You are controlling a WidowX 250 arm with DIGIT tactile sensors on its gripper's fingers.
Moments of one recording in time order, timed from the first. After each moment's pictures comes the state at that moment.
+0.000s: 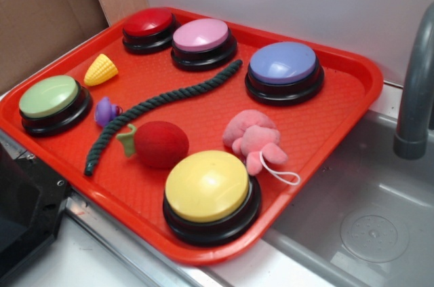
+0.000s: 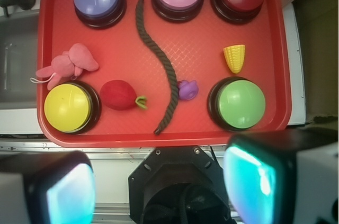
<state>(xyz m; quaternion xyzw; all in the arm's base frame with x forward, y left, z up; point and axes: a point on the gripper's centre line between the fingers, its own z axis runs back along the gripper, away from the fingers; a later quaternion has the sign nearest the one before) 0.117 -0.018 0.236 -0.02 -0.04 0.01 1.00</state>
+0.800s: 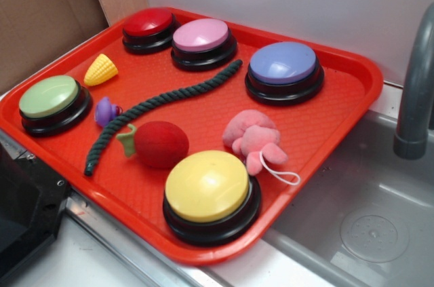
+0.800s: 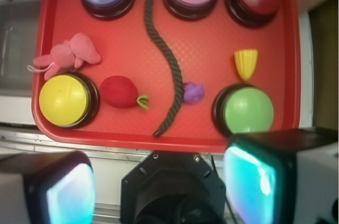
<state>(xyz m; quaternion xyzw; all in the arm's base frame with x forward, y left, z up) 0.125 -0.027 0.216 -0.02 -0.04 -0.06 1.00</state>
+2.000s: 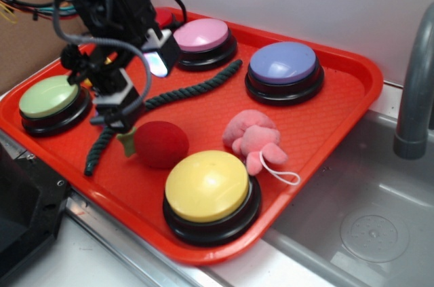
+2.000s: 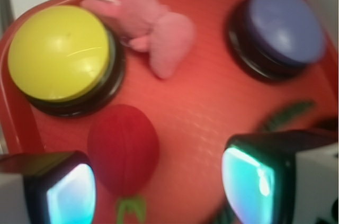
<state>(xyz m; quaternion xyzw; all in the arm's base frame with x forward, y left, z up) 0.181 -0.070 0.079 -0.04 -0.12 -0.58 0.81</state>
